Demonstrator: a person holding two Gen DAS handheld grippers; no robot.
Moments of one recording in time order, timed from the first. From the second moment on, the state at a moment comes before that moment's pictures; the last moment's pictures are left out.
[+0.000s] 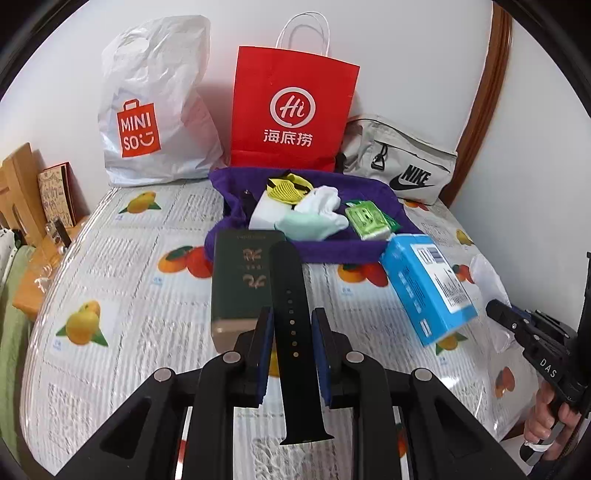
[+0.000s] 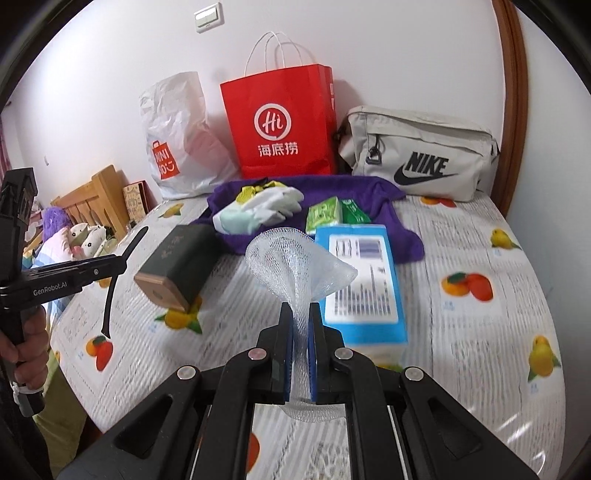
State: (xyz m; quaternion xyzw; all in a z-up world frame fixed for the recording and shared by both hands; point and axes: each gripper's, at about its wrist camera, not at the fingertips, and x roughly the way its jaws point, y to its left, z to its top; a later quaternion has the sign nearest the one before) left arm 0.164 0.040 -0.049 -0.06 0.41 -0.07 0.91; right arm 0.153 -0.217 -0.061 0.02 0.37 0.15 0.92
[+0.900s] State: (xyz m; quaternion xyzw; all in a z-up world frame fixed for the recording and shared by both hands) left arm 0.238 0.037 -0.026 -0.05 0.40 -0.06 0.91; right arm 0.251 -0.212 -0.023 0.04 0.35 0.15 0.92
